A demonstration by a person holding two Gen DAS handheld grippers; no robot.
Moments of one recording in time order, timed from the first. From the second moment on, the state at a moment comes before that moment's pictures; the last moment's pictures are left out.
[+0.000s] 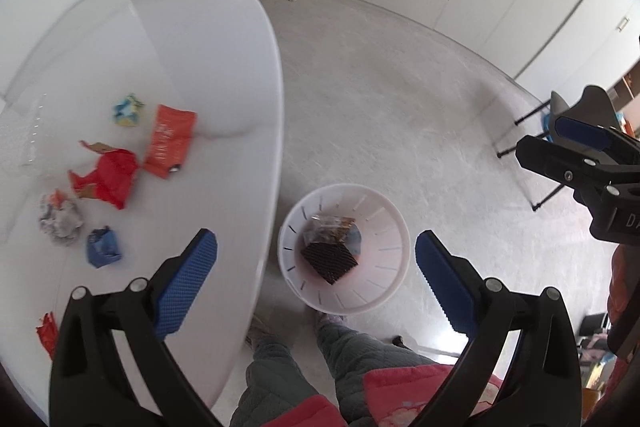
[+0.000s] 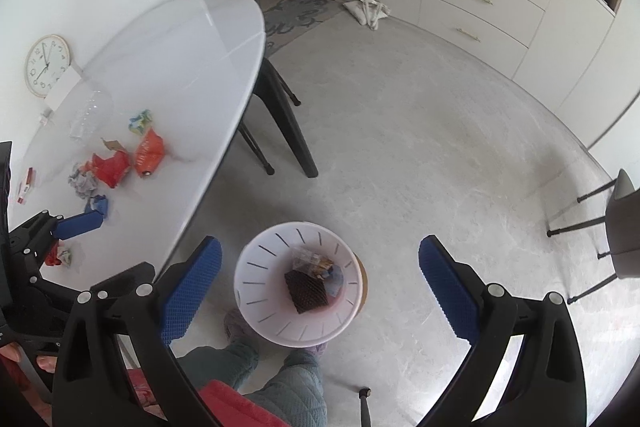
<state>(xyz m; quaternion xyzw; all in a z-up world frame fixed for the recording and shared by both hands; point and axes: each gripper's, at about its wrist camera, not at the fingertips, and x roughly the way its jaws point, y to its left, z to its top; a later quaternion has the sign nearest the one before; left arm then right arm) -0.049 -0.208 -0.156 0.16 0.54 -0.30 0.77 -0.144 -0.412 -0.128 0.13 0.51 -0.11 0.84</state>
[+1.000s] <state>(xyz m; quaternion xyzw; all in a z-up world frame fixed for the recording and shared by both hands) 0.087 0.016 -0.185 0.04 0.58 -0.07 0.81 -0.018 -0.252 -0.134 0.08 0.51 0.04 0.85</state>
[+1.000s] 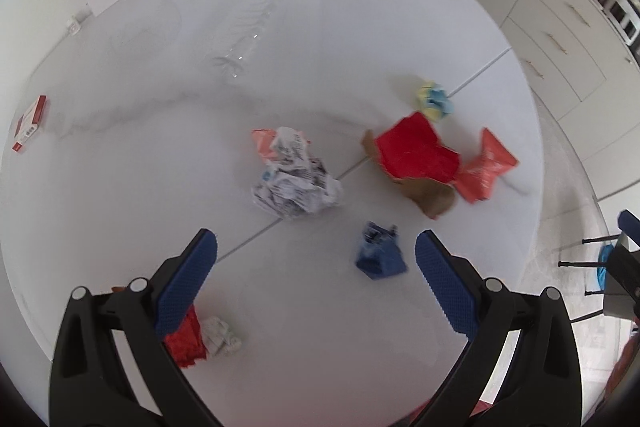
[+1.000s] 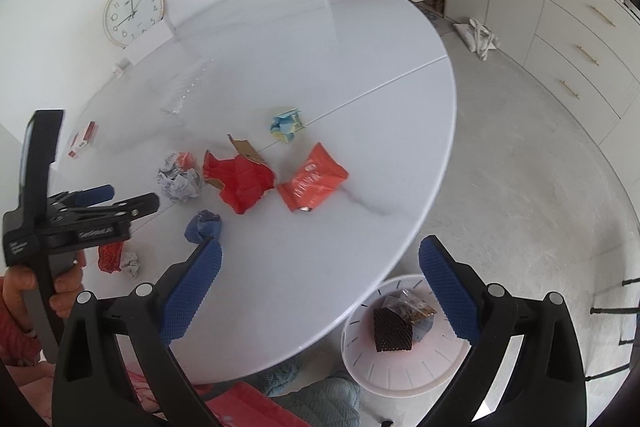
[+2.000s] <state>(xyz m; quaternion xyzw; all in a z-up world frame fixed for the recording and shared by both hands) 0.116 0.051 -0.186 -0.01 0.60 -0.06 0.79 0.108 -0.134 -0.221 -0.08 0.57 0.21 0.79</state>
